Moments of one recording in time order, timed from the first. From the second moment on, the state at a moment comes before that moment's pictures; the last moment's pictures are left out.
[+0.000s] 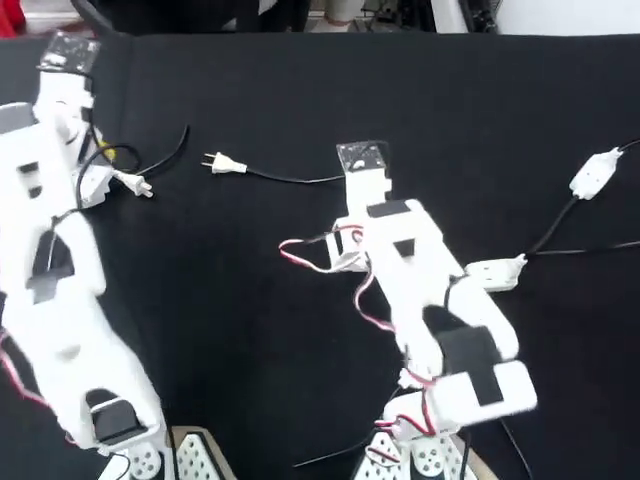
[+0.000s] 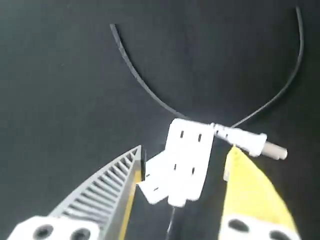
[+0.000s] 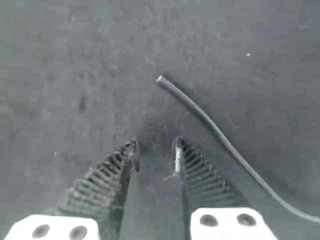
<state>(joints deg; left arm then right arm) -25.2 33.5 -33.5 68.1 -36.7 -13.5 3.9 36.4 48.8 -3.1</state>
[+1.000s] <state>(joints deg) -24.4 74.8 -92.4 99.5 -41.5 -13.5 10.6 28.1 54.9 -3.2</state>
